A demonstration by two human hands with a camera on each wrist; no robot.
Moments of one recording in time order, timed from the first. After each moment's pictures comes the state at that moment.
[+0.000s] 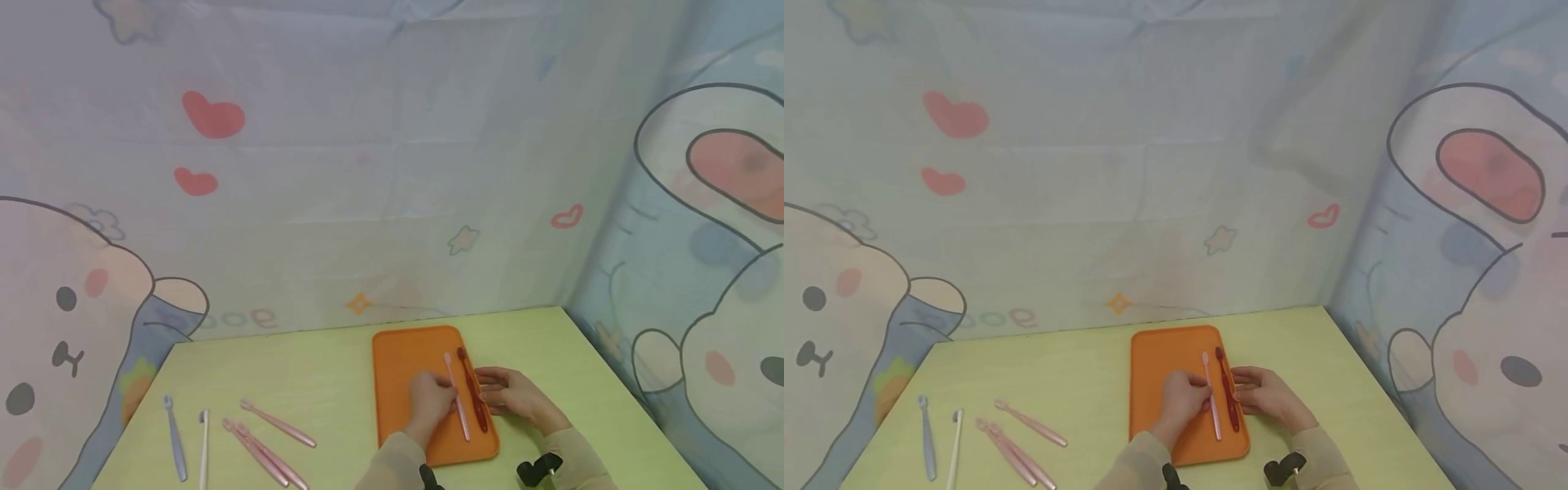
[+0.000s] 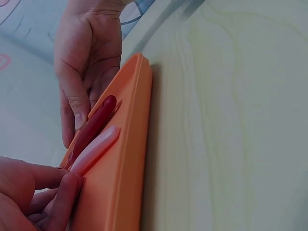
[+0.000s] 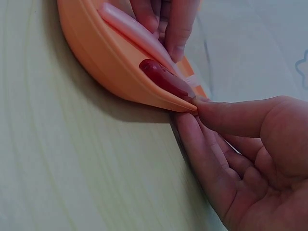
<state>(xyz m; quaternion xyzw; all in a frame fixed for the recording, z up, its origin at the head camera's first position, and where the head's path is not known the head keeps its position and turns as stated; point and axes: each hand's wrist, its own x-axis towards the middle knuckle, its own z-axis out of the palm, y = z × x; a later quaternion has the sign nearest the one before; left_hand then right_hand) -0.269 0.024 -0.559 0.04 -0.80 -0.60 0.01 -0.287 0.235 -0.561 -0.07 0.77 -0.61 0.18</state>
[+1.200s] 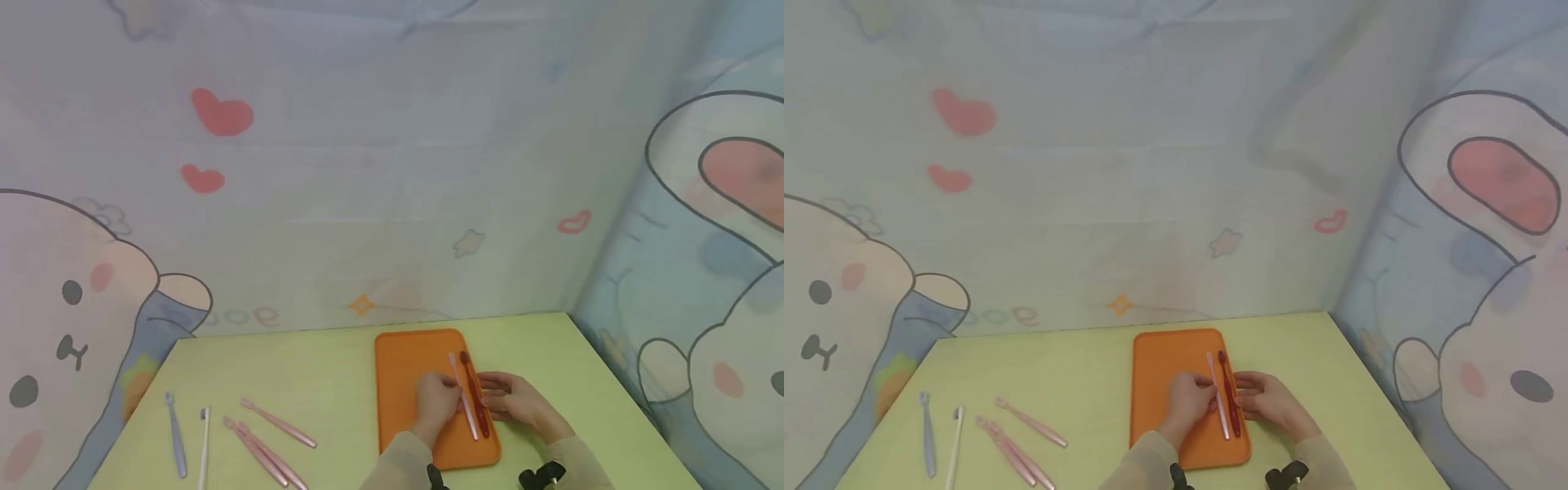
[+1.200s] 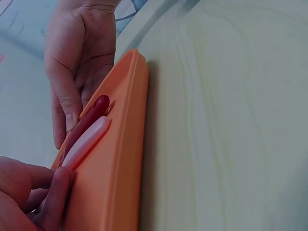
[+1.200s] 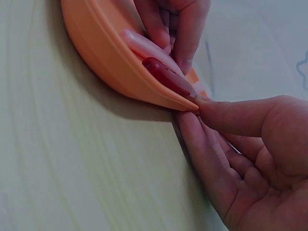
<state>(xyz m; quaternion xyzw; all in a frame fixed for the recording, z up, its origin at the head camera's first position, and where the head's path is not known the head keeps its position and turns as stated) -0.275 0.033 -0.560 0.03 -0.80 -0.59 0.04 -0.291 0.233 -0.560 -0.07 0.77 -0.61 0.18</state>
